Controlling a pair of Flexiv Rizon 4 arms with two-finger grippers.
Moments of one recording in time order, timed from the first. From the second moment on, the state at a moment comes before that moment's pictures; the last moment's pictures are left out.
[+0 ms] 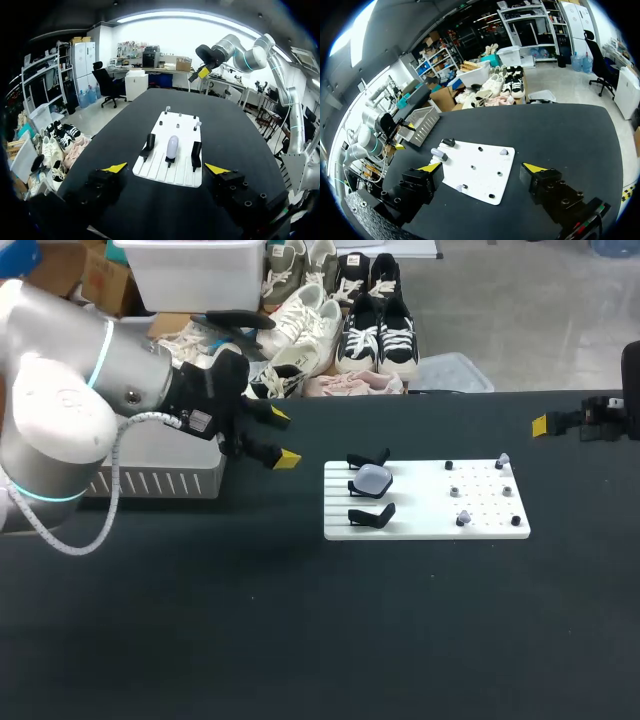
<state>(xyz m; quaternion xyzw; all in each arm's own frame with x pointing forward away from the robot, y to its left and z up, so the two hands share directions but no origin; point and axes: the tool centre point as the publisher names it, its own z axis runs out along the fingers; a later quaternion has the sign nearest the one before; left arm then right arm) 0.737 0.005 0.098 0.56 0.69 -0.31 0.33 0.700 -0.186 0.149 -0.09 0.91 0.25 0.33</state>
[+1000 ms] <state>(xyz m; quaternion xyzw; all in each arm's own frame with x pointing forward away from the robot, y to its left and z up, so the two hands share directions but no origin) 0.737 -0.067 0.051 0.62 0.62 -0.36 0.32 0.700 -0.186 0.149 -0.09 0.91 0.25 0.33</state>
